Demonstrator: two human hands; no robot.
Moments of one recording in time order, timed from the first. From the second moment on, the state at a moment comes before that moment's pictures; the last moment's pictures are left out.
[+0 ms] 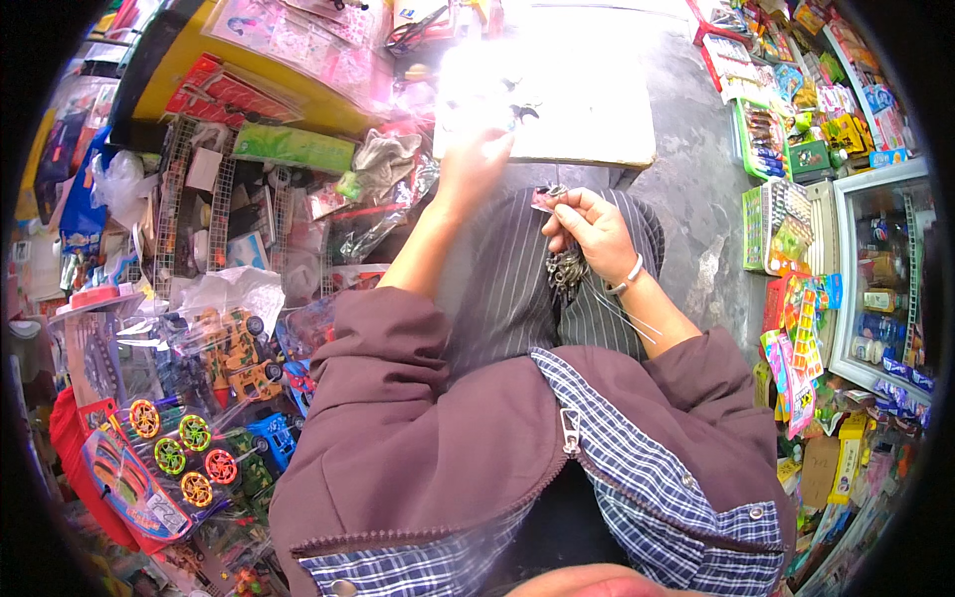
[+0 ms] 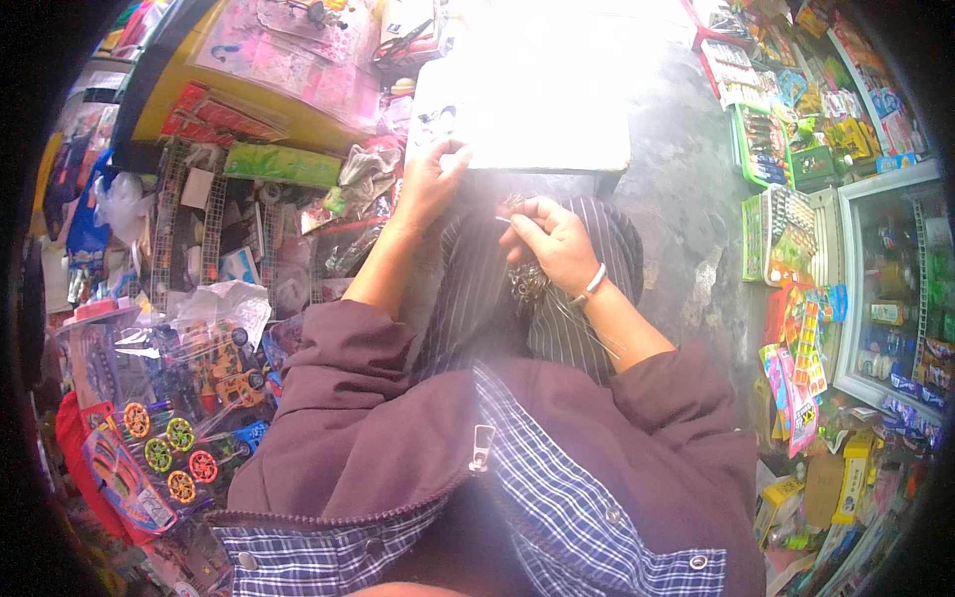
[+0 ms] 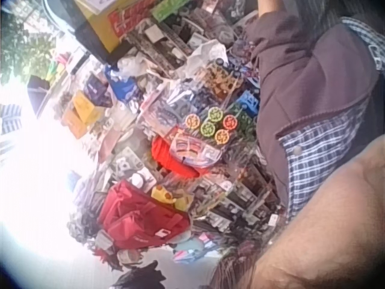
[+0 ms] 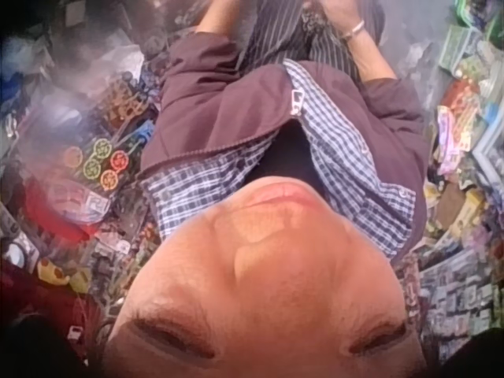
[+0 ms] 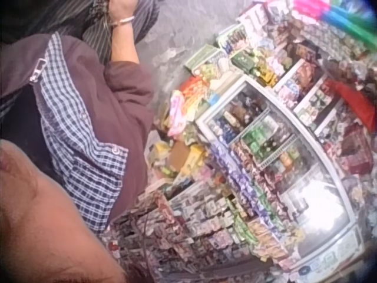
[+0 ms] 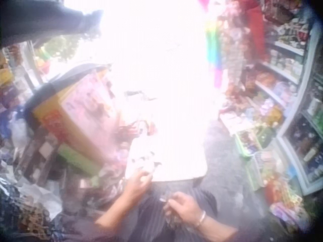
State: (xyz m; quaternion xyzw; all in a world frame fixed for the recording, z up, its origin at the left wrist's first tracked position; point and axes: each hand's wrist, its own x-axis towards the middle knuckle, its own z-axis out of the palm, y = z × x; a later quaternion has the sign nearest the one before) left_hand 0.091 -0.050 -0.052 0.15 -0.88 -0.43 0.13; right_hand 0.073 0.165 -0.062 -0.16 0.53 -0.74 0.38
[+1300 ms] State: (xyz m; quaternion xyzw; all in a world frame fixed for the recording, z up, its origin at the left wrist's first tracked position) left_hand 0.099 -0.023 -0.007 -0.07 -0.94 -0.27 0.21; right_hand 0.070 0.166 -0.062 -0.17 0.52 -0.74 0.38
